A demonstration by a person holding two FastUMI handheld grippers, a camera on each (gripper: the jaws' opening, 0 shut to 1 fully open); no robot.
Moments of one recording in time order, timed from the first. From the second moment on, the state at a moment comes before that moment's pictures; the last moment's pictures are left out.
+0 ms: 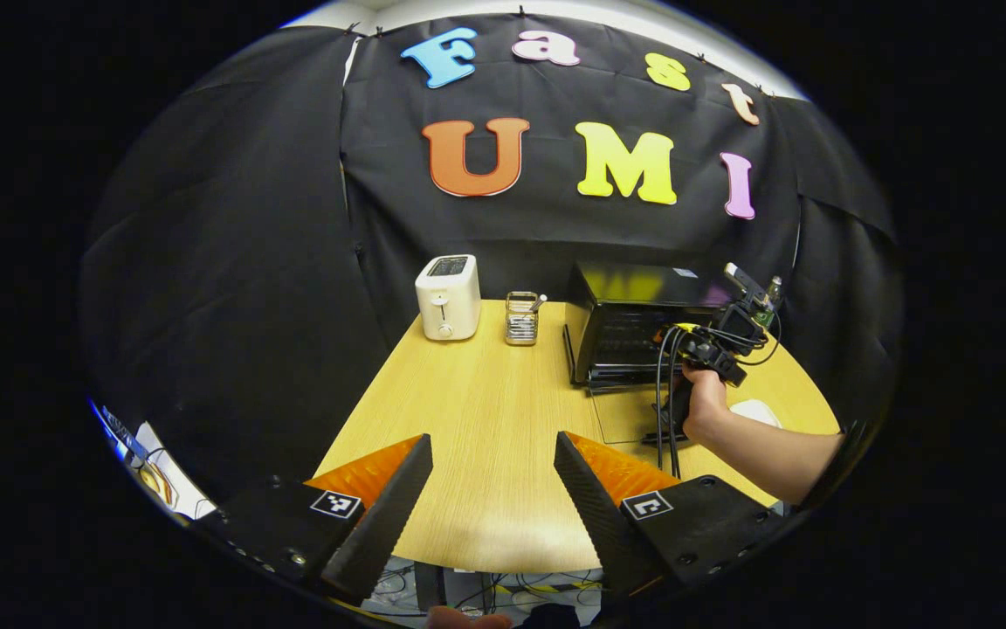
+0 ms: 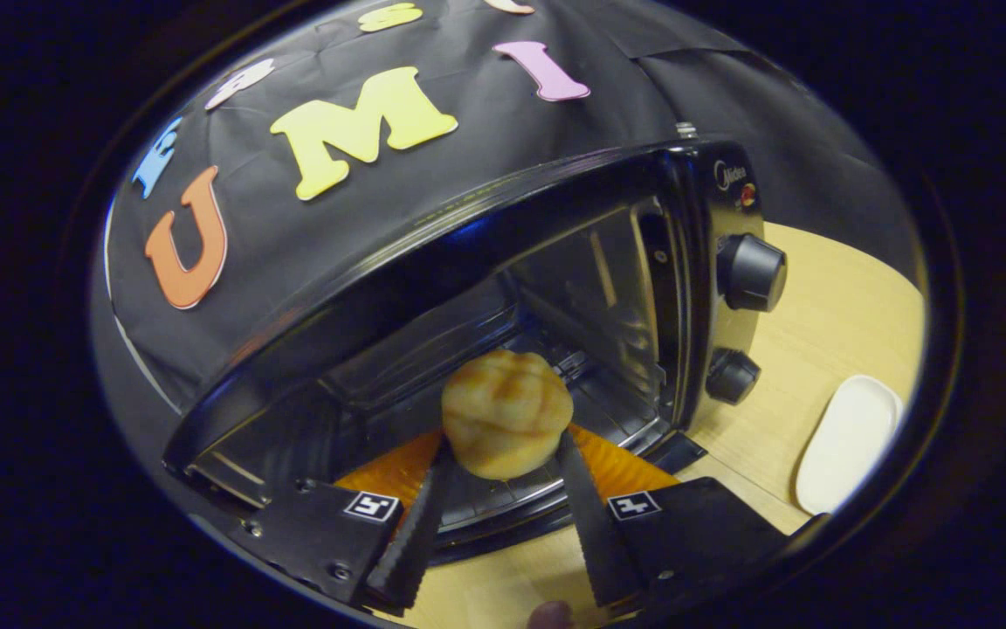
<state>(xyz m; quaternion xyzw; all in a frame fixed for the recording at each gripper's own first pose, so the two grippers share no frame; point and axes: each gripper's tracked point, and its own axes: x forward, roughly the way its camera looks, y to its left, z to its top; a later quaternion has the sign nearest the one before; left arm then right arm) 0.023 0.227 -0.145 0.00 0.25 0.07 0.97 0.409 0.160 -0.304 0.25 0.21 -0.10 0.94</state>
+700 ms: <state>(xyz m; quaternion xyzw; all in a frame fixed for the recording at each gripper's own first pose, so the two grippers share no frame) 0.030 0.196 -0.142 -0.04 0.23 0.05 0.97 0.306 0.193 -0.263 0.23 0.21 -0.01 0.95</state>
